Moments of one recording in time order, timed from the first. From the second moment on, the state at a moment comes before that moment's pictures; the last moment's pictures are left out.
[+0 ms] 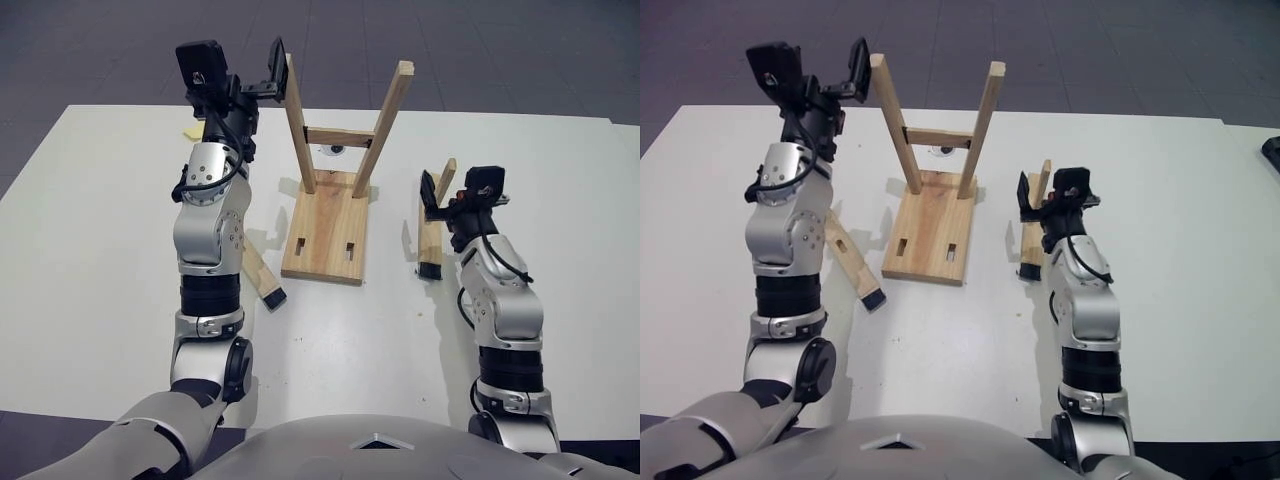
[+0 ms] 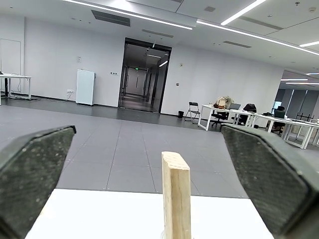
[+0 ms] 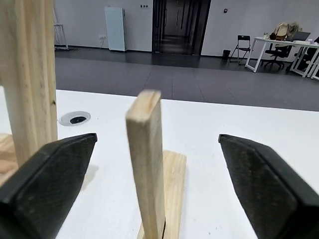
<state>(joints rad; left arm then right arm) -0.58 0.04 0.11 -0.06 -0.22 0.28 0.01 -0.19 -0.15 -0.11 -0.24 0.13 0.44 0.07</state>
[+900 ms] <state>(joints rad) -0.58 0.01 0.13 -0.03 -0.22 0.28 0.03 -0.58 -0.12 -0.20 0.15 0.18 0.26 -0.04</state>
